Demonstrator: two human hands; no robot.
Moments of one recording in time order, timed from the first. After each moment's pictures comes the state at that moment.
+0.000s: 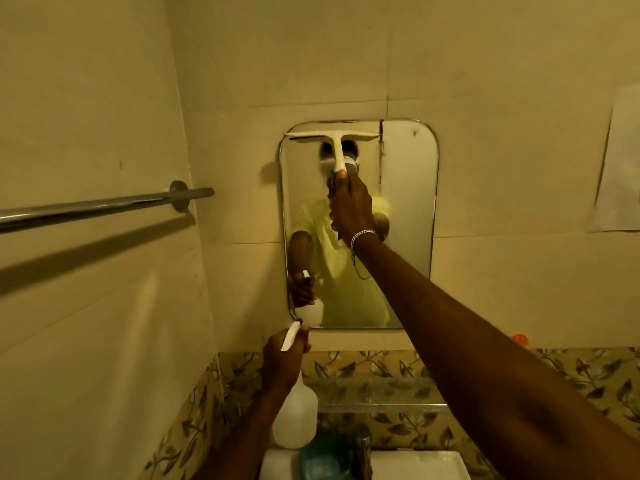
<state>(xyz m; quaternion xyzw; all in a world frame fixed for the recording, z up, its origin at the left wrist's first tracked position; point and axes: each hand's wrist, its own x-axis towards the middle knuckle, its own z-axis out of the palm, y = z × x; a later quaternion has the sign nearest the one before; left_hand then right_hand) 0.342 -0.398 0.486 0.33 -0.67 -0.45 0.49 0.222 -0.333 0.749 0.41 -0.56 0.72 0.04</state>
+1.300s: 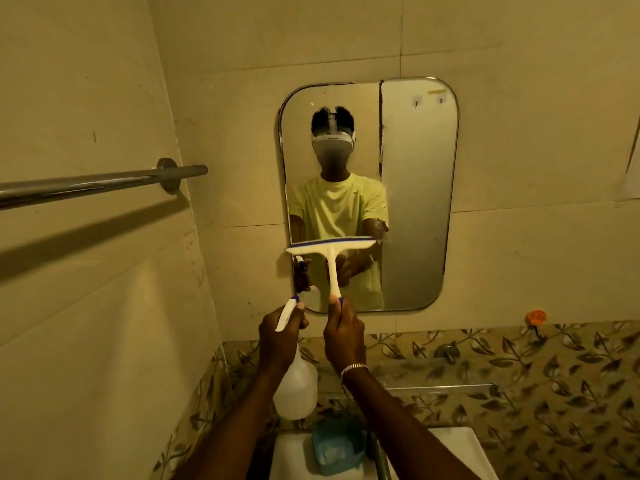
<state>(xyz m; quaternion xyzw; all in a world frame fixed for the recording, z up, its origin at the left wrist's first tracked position) 0.346 -0.446 0.482 0.30 -0.68 -0.43 0.51 0.253 -0.372 0.477 0.35 -0.66 0.67 0.03</state>
